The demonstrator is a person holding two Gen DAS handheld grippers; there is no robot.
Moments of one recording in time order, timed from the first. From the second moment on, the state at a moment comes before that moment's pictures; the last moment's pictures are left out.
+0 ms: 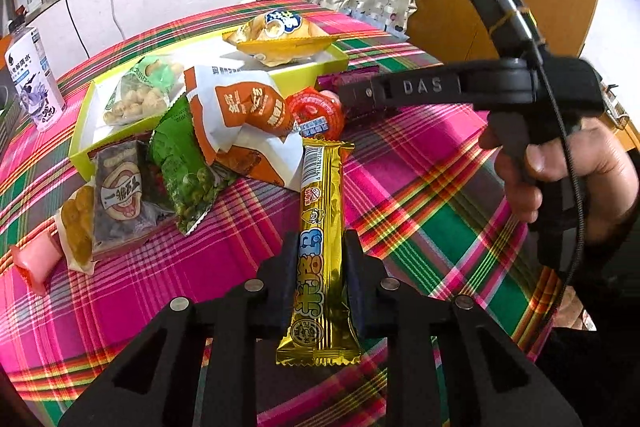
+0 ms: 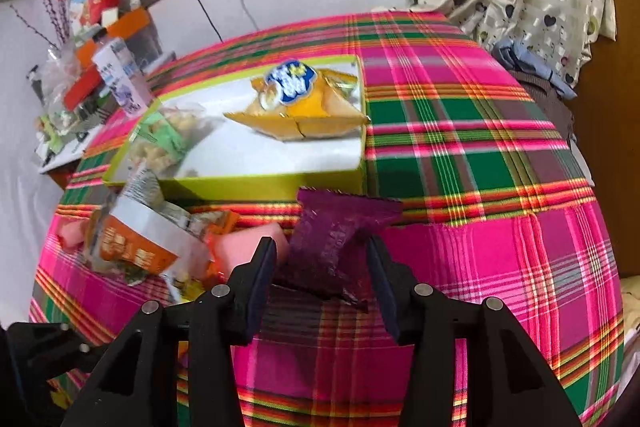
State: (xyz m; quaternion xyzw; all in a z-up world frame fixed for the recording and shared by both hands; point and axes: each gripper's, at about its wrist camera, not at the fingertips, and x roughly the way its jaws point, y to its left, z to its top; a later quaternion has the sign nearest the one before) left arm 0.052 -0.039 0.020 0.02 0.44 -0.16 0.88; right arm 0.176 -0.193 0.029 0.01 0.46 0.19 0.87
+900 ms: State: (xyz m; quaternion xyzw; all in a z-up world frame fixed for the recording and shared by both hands) left arm 0.065 -0.019 0.064 -0.02 0.38 -0.15 0.91; right arm 0.156 -0.223 0.050 -0.01 0.43 0.18 0.88
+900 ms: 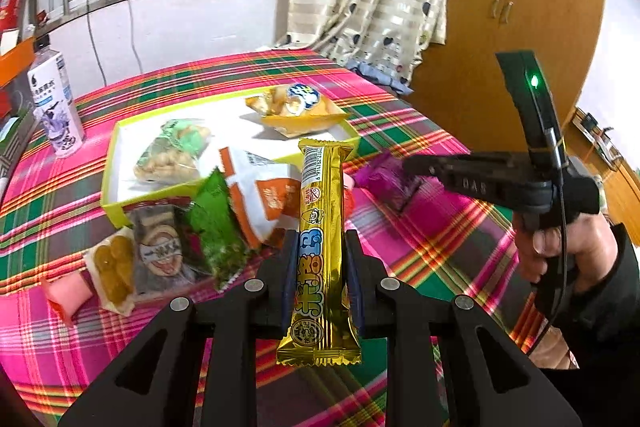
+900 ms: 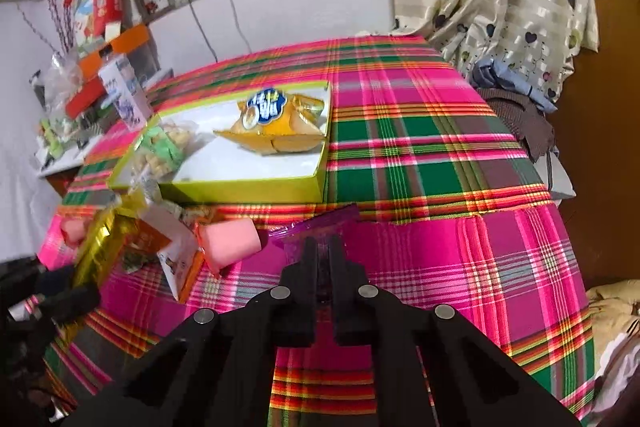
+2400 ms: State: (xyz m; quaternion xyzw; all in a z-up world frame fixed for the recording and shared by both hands) left arm 0.114 0.042 0.068 -0.05 0.38 -0.03 0.92; right arm 0.168 -0.186 0.082 -0.06 0.38 0.22 0.90
